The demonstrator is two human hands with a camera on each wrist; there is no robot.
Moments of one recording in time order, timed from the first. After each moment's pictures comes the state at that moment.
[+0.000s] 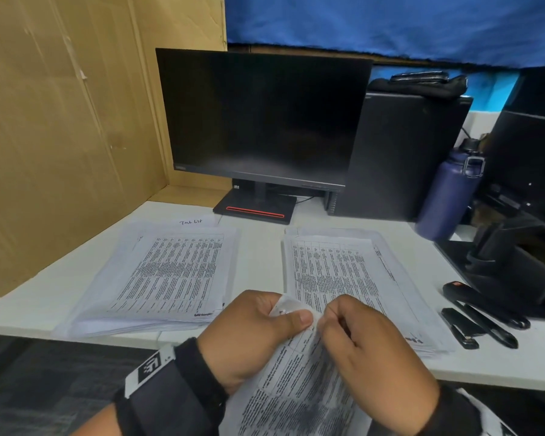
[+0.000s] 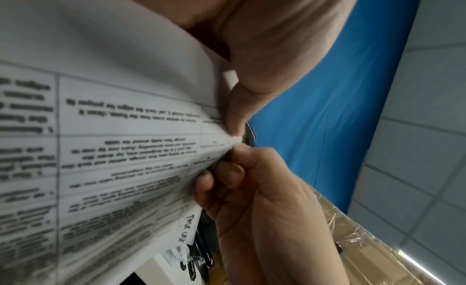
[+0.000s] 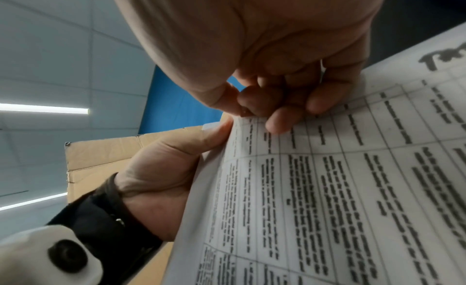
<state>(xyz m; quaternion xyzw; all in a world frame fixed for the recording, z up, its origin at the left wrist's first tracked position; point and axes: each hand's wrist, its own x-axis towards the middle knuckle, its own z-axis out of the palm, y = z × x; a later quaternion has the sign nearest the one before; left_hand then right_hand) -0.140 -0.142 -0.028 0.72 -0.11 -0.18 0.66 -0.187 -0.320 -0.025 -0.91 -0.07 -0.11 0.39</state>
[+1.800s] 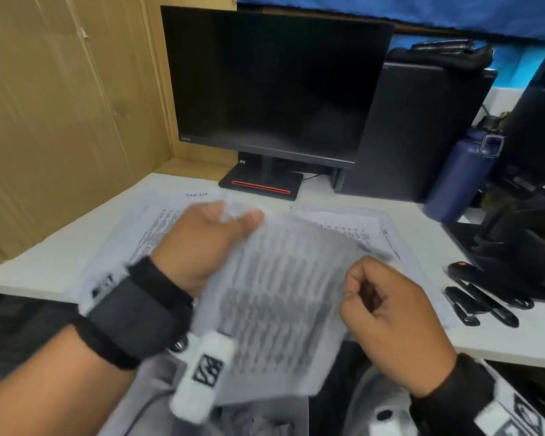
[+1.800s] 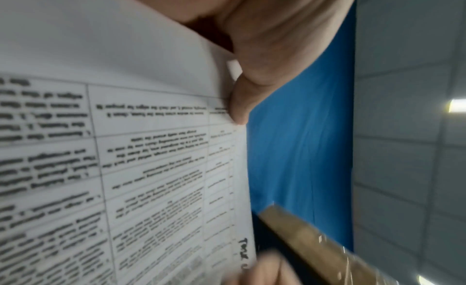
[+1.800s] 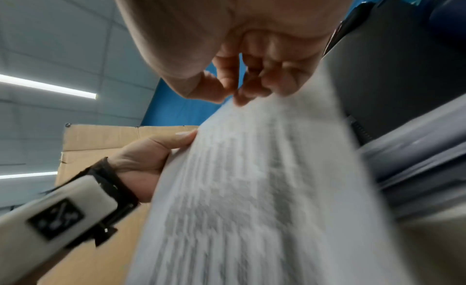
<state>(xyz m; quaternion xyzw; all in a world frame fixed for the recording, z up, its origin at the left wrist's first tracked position) -0.115 -0.100 0.019 0.69 -0.03 -0.03 0.72 -0.188 -0.332 -0.027 -0.89 -0.12 -0.20 0.40</state>
